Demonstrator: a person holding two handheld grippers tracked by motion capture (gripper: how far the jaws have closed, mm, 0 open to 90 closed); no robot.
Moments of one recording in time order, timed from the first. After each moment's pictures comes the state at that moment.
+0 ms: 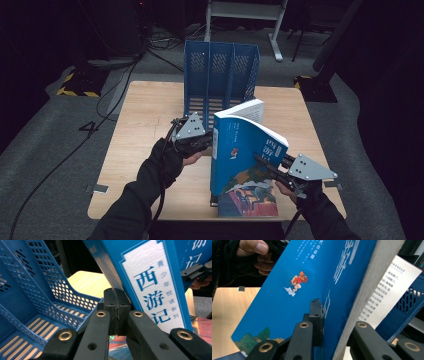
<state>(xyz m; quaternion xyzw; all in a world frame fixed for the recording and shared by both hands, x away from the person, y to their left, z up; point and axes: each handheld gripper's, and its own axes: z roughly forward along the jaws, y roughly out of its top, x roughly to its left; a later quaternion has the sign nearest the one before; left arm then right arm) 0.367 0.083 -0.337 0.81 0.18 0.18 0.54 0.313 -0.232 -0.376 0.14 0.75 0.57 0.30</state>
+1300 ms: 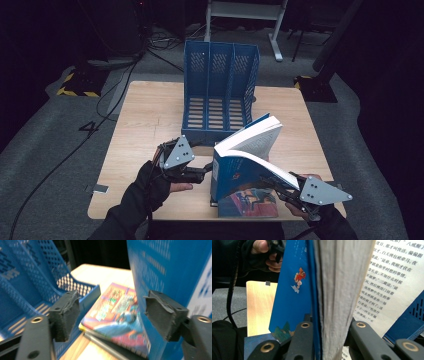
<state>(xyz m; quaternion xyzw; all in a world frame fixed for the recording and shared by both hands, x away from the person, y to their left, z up) 0.315 0.107 -0.357 0.81 0.20 0.20 0.52 0.272 -0.247 -0.376 0.08 0.77 0.57 0.28</state>
